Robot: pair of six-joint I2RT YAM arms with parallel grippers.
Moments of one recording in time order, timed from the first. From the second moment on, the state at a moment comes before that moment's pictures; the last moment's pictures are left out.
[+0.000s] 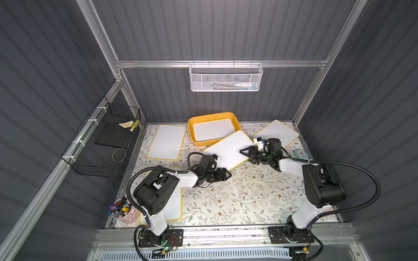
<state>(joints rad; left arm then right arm) -0.70 1.77 0.81 0.21 0.44 -0.73 0.16 1.71 0.84 0.27 -0.84 0.85</state>
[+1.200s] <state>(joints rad) -0.64 1.60 0.63 0.27 0.26 -0.91 0.09 1.63 0.75 0.24 -0.94 0.85</state>
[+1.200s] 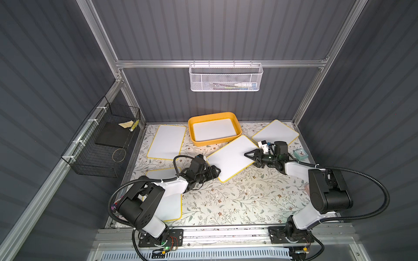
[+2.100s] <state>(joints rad) -0.62 1.76 0.51 1.25 0.29 -1.40 0.06 1.56 0.70 0.26 -0.94 0.92</state>
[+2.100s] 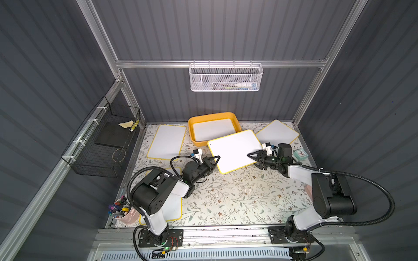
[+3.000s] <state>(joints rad) -0.56 1.72 0.46 1.26 0.38 -1.42 0.00 1.44 0.62 0.24 -0.97 0.92</state>
